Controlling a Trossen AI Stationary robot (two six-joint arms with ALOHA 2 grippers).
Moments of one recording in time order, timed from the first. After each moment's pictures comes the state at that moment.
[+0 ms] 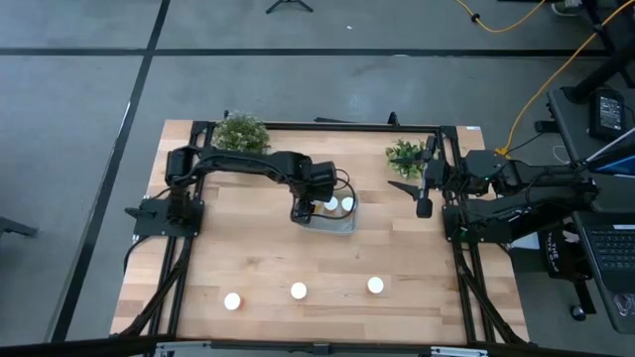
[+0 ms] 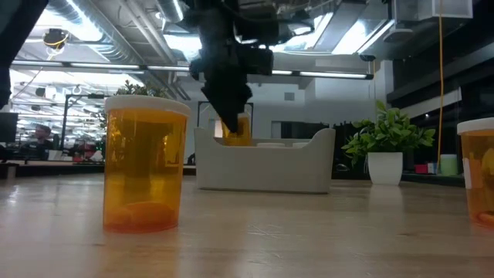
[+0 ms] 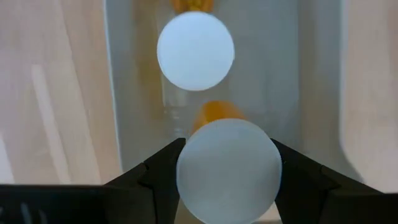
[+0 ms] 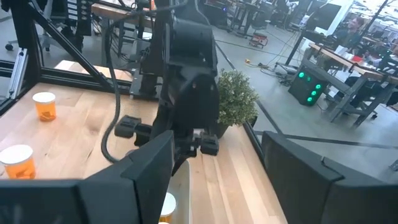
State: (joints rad) left arm 0.13 1.93 1.54 -0.89 0.03 0.29; right arm 0.10 0.74 0.86 -0.28 0.30 -0.21
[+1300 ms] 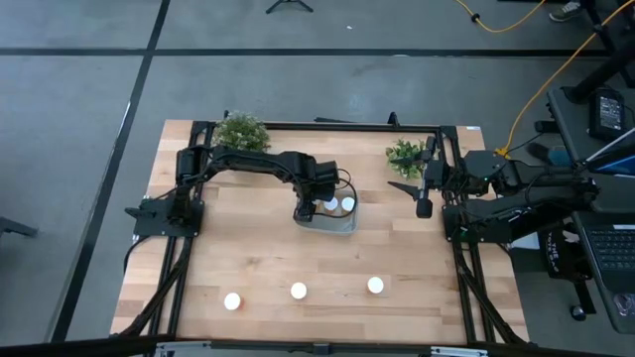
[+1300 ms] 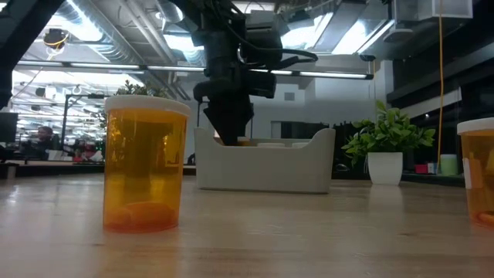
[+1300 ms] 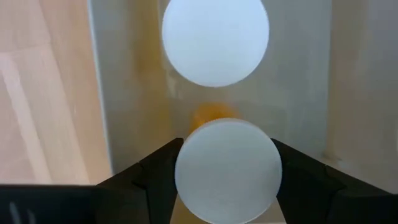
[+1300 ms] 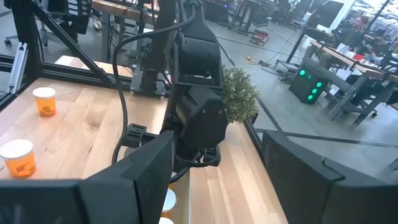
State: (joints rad) left arm 0.17 2.00 1.54 -0.87 0.05 0.32; right arm 0.10 0.74 0.86 -0.30 0.30 -0.21
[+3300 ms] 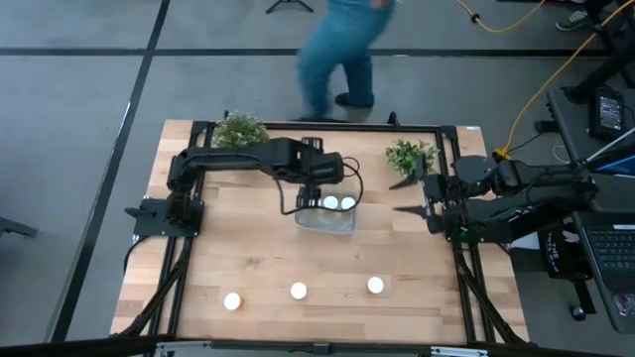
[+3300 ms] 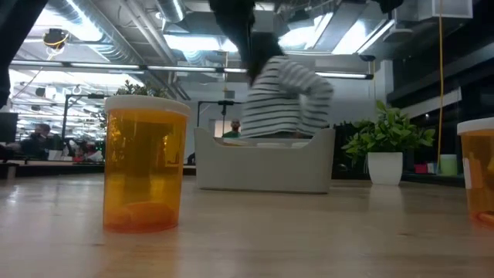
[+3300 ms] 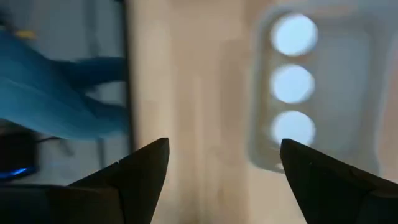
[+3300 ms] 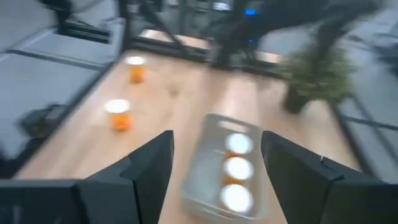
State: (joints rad) left arm 0.02 1.95 2.10 -1.34 -0.42 0.17; right arm 0.13 0.74 0.86 -0.46 0.01 -0.13
